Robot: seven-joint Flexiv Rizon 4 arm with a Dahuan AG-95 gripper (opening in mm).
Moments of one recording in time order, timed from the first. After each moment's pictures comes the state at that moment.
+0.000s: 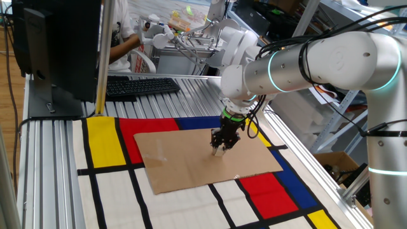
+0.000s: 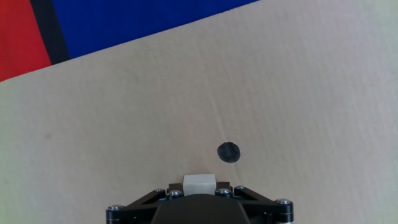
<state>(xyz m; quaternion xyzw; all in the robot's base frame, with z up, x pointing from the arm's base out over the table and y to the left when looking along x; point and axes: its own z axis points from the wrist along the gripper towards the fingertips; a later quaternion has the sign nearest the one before) 0.678 -0.118 0.015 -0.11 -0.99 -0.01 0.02</state>
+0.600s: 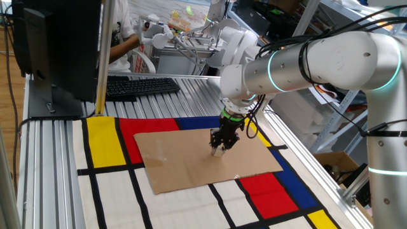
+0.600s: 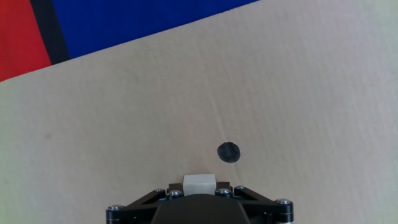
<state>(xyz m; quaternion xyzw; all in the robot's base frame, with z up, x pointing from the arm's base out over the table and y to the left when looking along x) 0.675 -0.116 0.013 -0.12 -0.99 -0.01 0.02</state>
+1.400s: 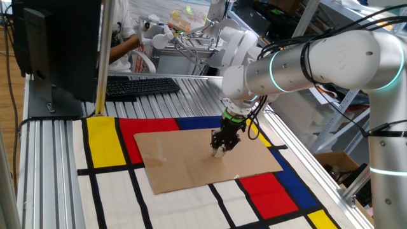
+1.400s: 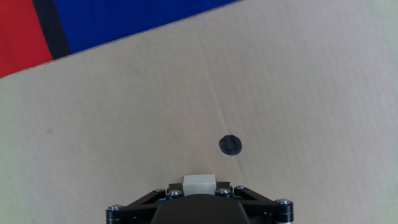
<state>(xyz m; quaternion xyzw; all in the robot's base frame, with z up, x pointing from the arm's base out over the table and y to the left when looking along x) 0.671 -0.115 0.014 -0.12 -0.99 -0.02 0.02</state>
